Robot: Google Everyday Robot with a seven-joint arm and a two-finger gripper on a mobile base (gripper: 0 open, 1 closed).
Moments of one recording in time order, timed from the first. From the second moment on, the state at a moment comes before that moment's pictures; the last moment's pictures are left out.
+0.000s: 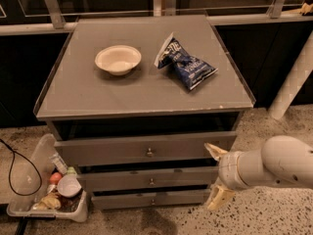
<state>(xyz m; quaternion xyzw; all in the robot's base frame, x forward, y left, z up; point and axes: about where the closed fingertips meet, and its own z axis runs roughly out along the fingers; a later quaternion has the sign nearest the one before) 0.433 -0.172 0.640 -0.64 0.71 0.07 0.30</state>
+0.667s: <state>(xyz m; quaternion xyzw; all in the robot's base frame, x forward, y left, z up) 0.445 -0.165 0.582 -0.64 0.71 0.06 0.29</state>
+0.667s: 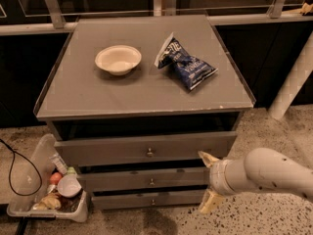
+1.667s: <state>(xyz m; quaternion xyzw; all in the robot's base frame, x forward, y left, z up) 0.450 -0.165 0.483 -0.65 0.68 0.09 0.33</state>
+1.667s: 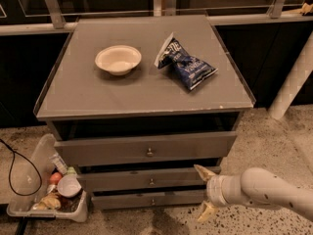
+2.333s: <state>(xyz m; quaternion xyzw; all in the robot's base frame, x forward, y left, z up) 0.460 -0.164 0.458 -0.65 0.69 0.10 0.32</state>
